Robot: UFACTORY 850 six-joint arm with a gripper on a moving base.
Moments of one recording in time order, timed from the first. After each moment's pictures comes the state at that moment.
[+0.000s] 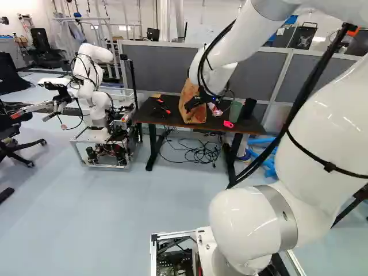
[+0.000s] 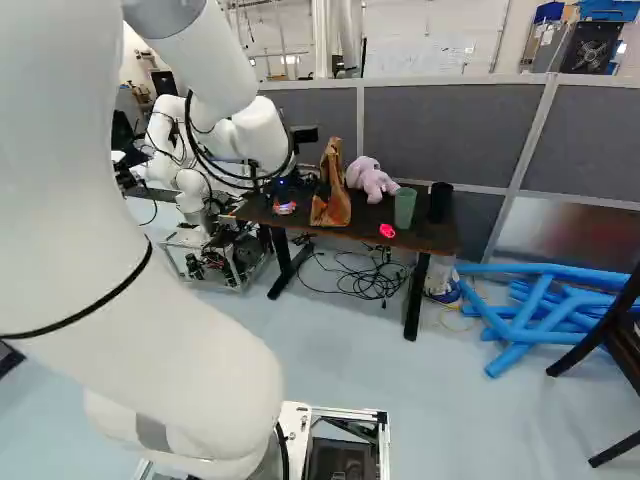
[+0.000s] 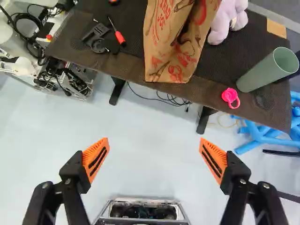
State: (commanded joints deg) arm -0.2 4.6 -40.6 -3.4 -7.9 -0.6
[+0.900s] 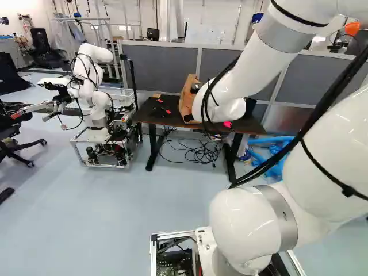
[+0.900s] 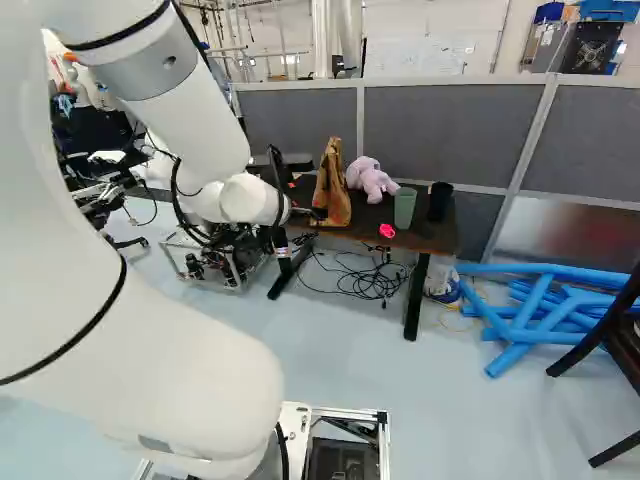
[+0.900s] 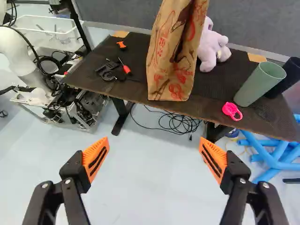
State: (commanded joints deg) arm -0.1 11.0 -20.8 -1.5 24.3 -0.3
